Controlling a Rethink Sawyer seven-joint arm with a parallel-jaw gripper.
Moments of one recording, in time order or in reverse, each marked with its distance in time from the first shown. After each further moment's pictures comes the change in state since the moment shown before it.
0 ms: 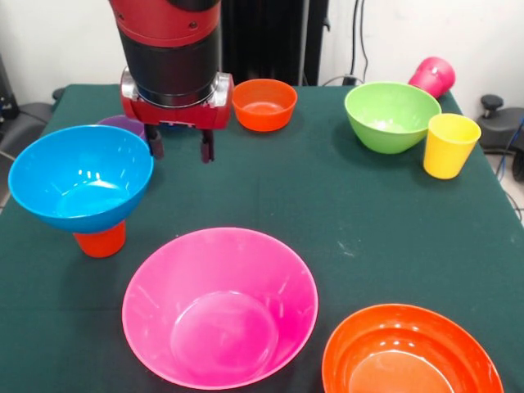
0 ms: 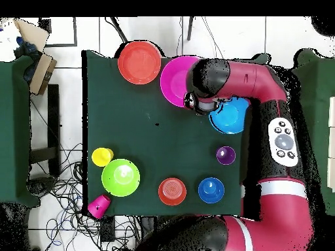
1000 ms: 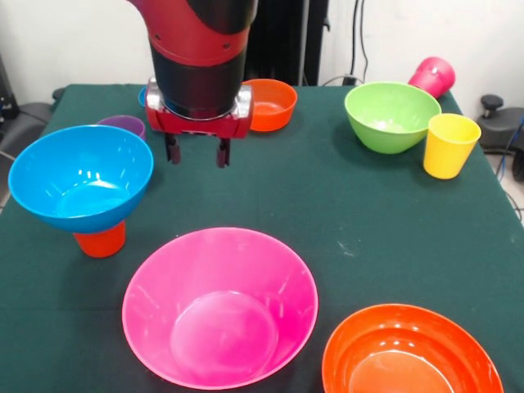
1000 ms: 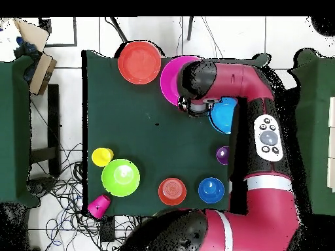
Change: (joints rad) arm 0.056 0.028 -0.047 -0.008 0.000 0.000 0.000
